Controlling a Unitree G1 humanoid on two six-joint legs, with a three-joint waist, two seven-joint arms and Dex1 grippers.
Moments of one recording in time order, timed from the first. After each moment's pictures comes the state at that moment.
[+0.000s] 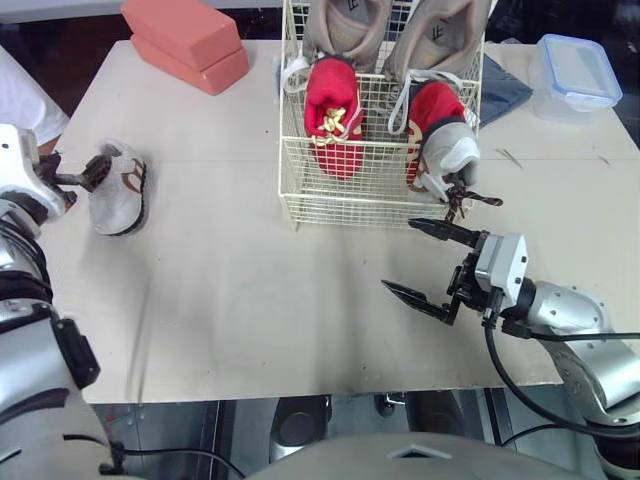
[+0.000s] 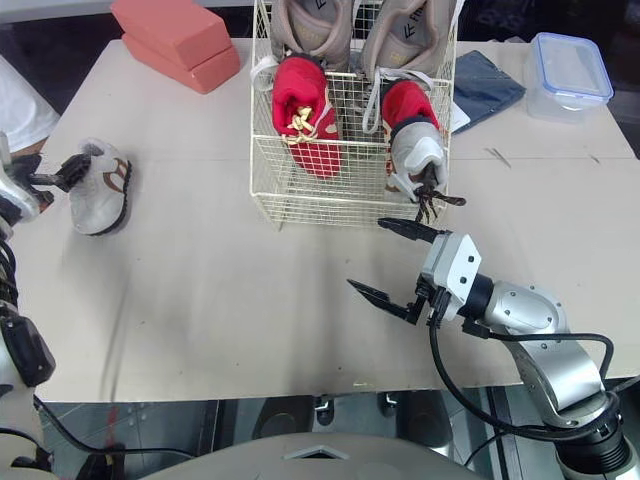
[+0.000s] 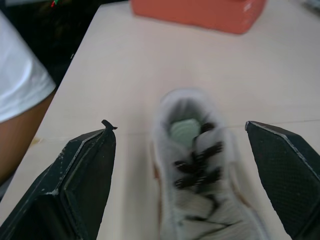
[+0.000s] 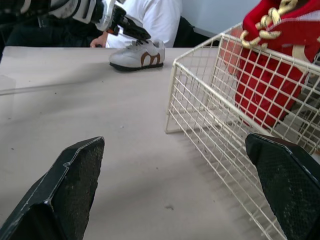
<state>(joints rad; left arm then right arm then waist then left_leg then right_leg) -0.81 0.99 0.33 1.17 -0.18 0.04 -0.69 0.01 -0.55 0.12 -0.62 0.41 0.21 0.74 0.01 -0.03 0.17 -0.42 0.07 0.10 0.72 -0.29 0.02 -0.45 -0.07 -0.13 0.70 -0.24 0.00</state>
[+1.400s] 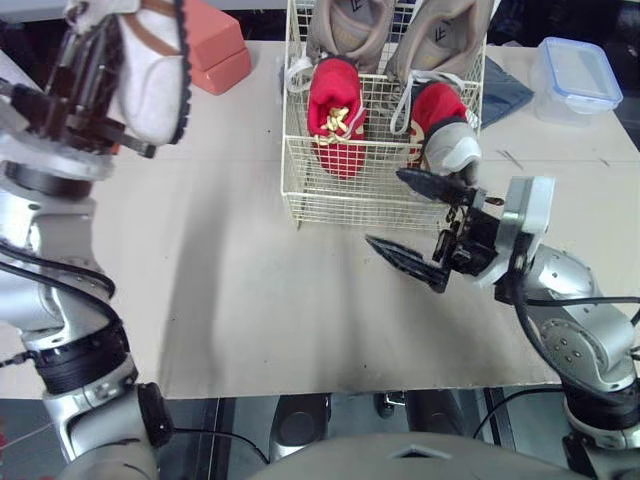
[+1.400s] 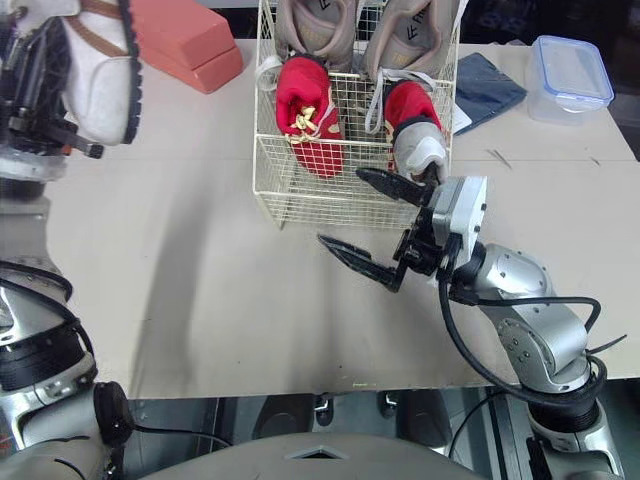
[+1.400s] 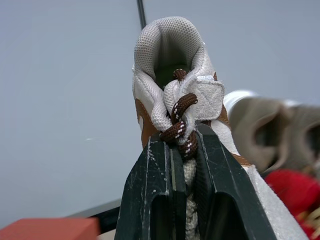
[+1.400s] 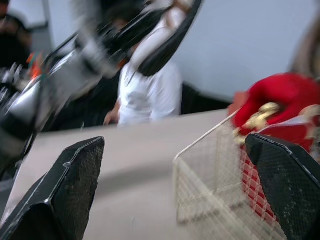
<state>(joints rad) -0.34 0.54 0.38 -0.44 -0.71 0.14 -0.54 -0.25 -0.39 0.07 -0.64 0.74 0.42 0.59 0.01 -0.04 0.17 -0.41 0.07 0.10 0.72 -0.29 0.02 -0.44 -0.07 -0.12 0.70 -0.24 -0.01</state>
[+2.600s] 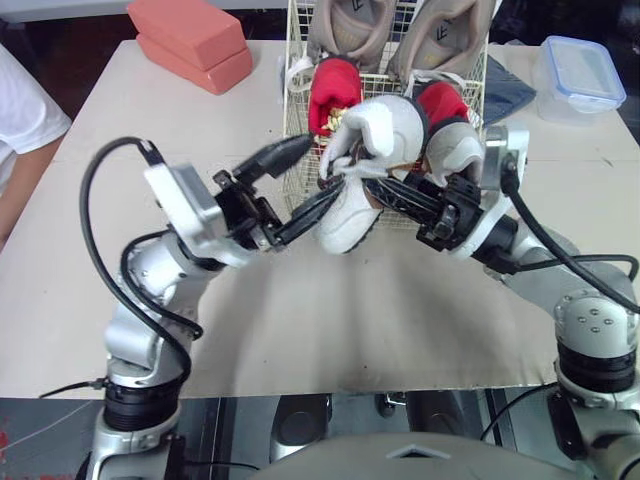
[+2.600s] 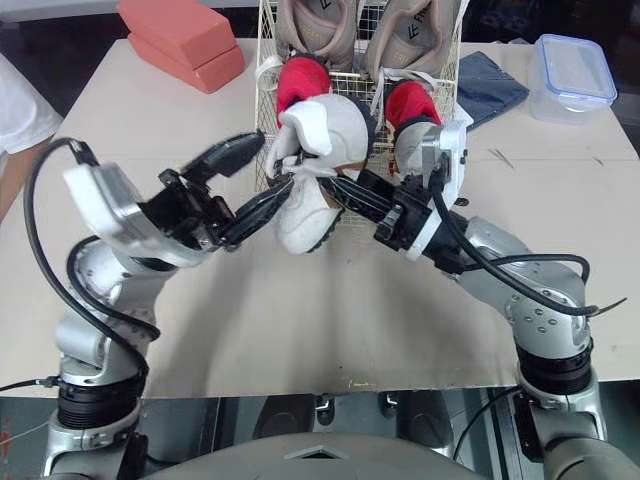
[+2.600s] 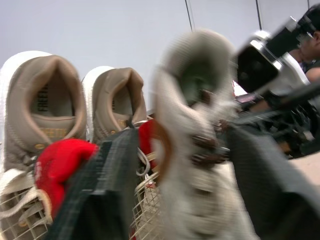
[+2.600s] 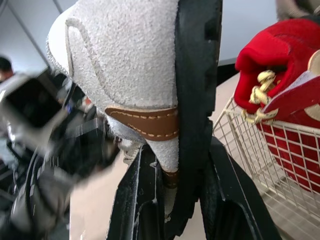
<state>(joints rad) -0.21 0.56 0.15 -0.53 -0.70 0.13 -0.75 -0.38 -0.44 0.00 -0.61 1.19 0.75 0.31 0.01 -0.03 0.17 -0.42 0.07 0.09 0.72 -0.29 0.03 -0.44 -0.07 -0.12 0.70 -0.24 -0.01</state>
